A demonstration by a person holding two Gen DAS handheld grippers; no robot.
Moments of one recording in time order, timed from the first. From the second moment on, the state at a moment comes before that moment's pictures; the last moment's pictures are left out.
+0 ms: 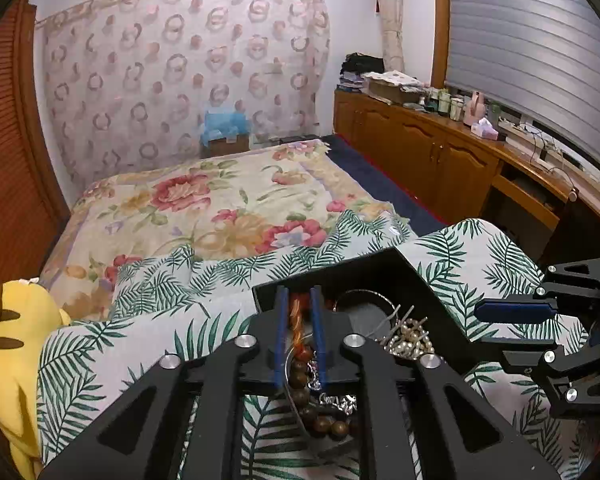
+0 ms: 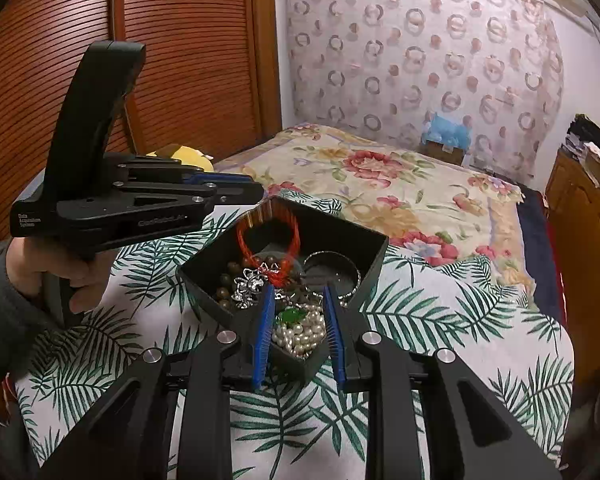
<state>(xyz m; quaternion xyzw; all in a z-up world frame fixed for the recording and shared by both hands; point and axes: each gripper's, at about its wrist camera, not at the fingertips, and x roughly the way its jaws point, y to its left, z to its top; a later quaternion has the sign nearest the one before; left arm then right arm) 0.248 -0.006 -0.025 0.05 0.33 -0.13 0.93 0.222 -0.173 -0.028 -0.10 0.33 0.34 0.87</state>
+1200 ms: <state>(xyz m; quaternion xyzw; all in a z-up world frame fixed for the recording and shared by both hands) 0.100 0.014 -0.025 0.05 0.33 -0.08 0.94 0.110 -0.179 -0.037 -0.11 0.34 0.33 0.88</state>
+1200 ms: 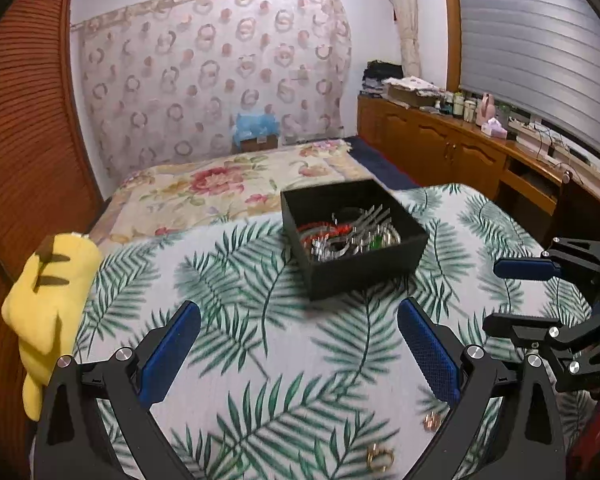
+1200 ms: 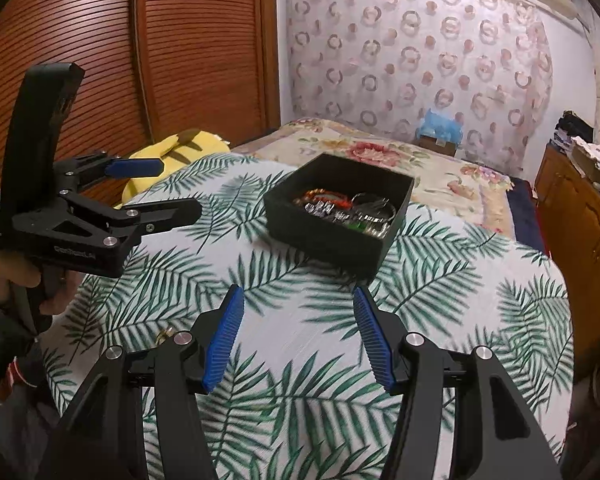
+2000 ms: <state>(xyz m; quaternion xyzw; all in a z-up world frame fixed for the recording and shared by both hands) 0.044 0.029 -0.082 0.03 0.40 -0.12 0.91 0.072 -0.127 -0.094 -0.16 0.40 0.40 0.81</state>
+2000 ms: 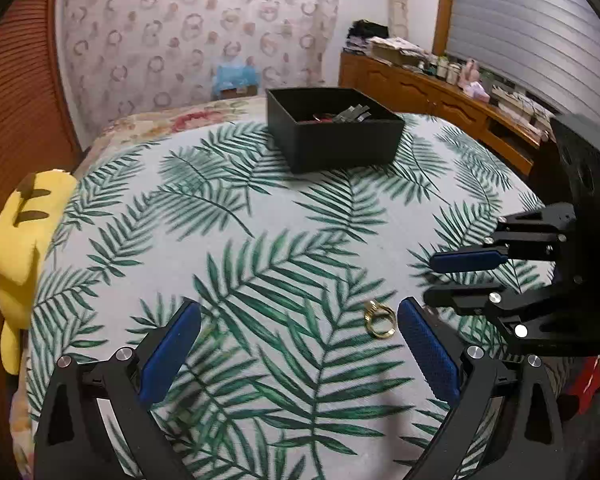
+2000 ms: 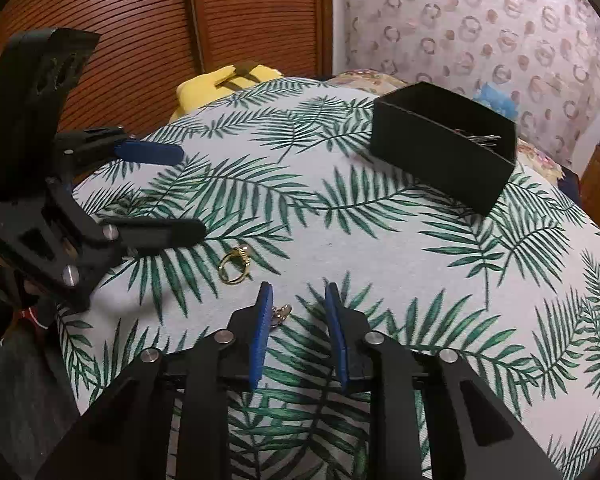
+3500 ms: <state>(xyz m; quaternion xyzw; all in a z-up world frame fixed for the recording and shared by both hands) 0.101 -0.003 -0.056 0.04 0.37 -0.16 0.92 0.151 -0.170 -0.041 -0.13 0.34 0.33 0.87</state>
